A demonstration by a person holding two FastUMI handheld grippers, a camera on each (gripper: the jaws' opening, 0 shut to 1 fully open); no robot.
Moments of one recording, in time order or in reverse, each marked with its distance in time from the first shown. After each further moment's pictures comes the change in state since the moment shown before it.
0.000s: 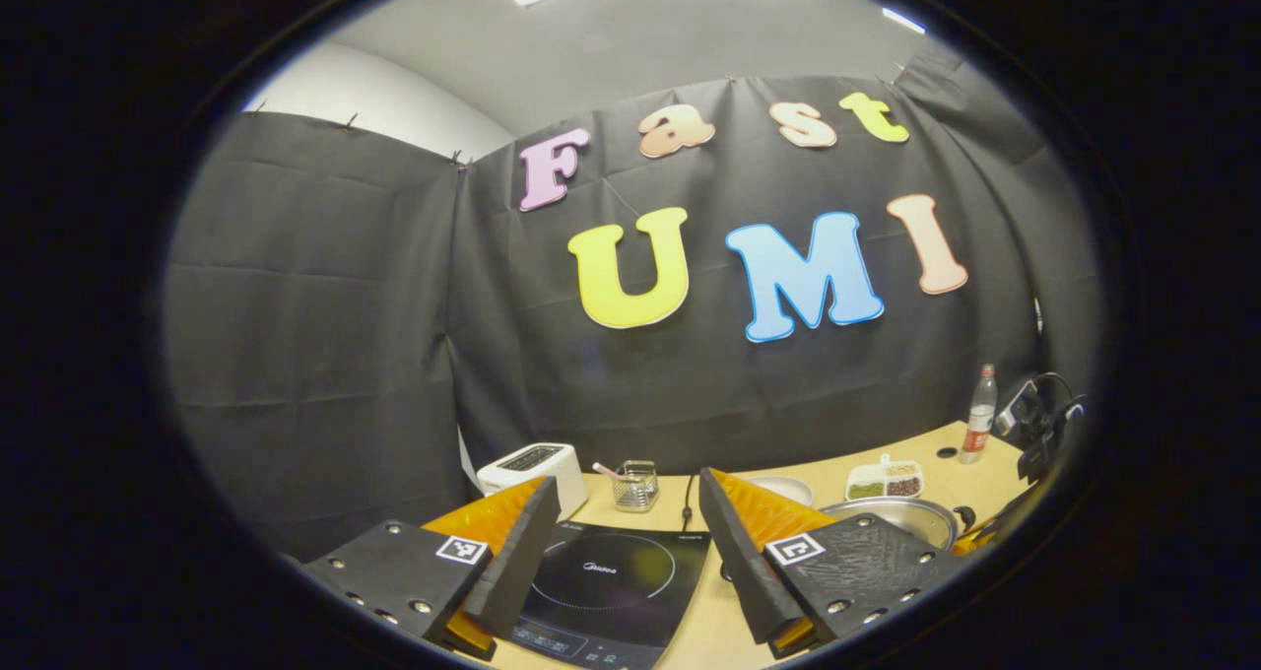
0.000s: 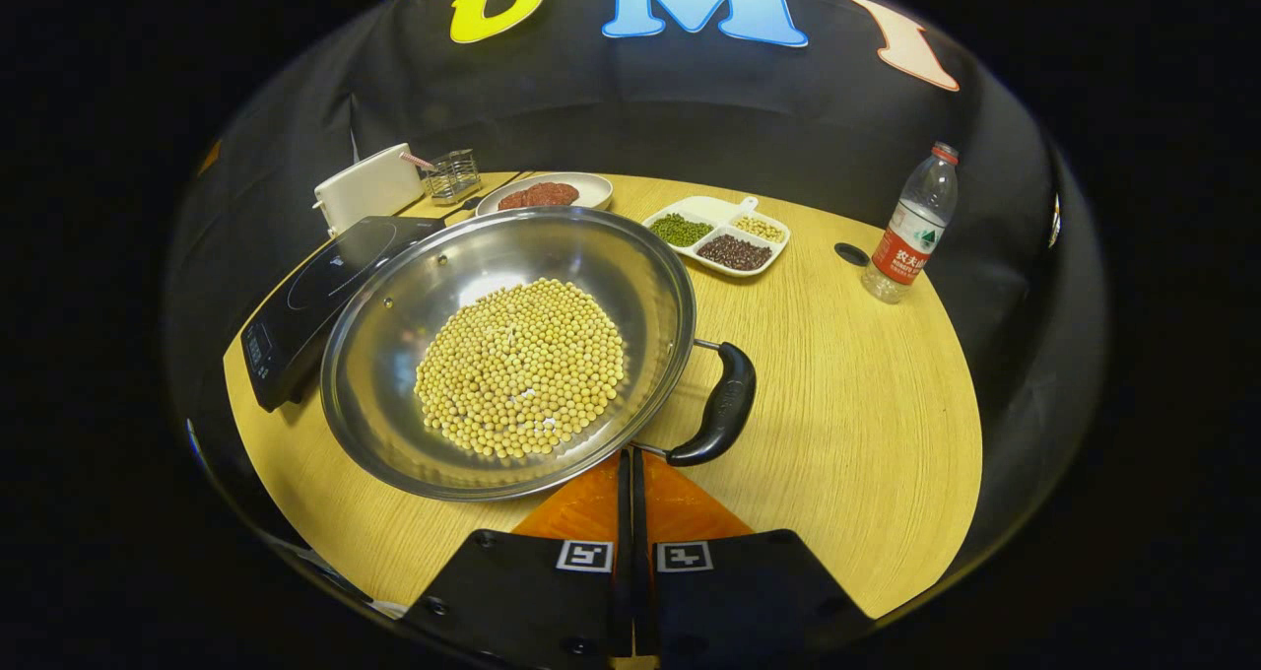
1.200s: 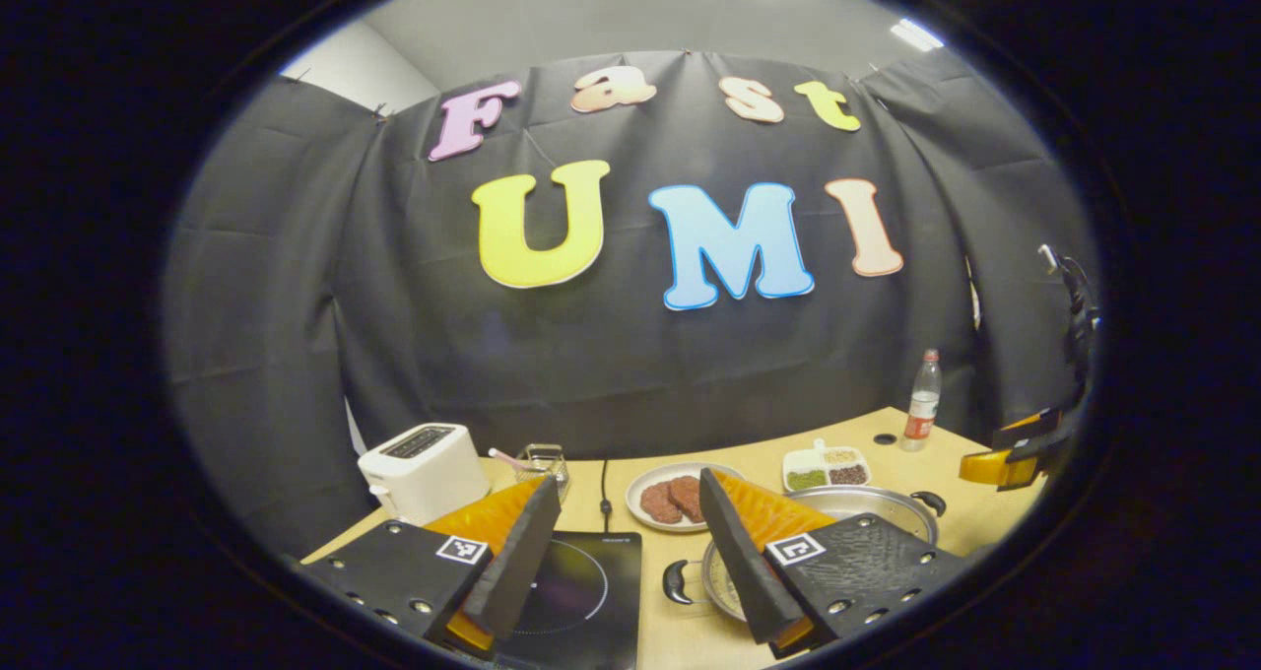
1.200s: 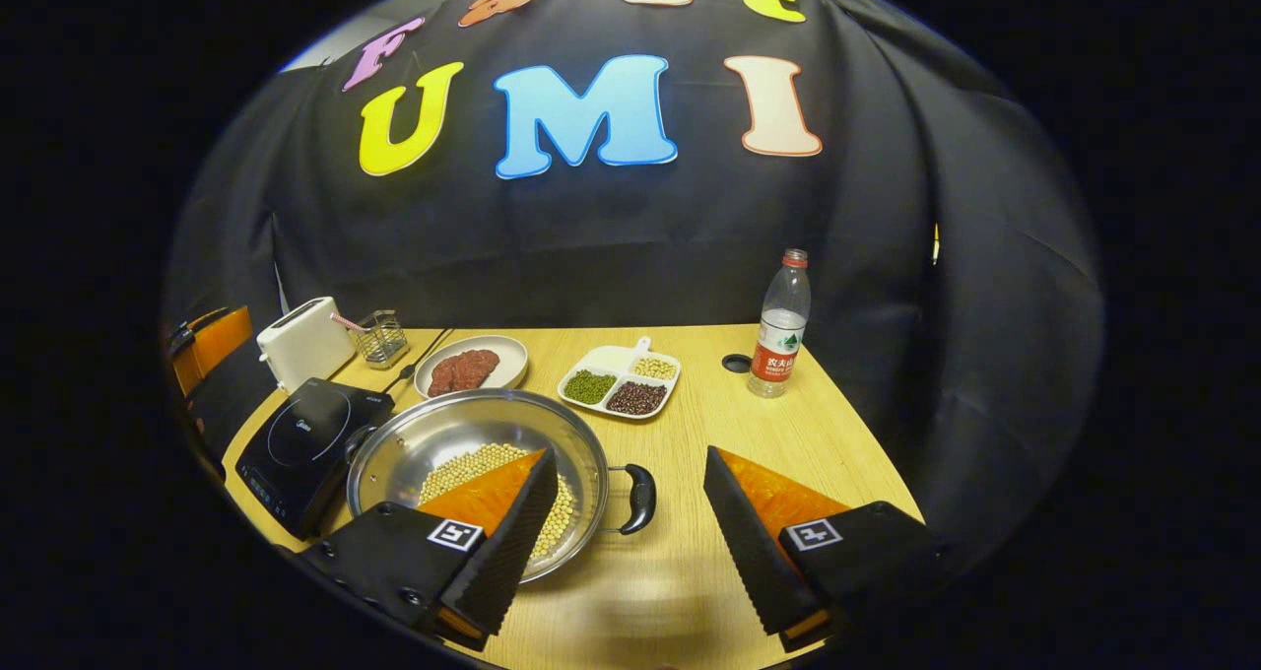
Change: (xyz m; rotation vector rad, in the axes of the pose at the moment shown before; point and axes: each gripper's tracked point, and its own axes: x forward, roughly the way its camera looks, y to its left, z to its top) left arm 0.087 -0.059 -0.052 -0.045 0.100 -0.342; right arm -0.069 -0.032 0.090 0.226 -0.377 -0.253
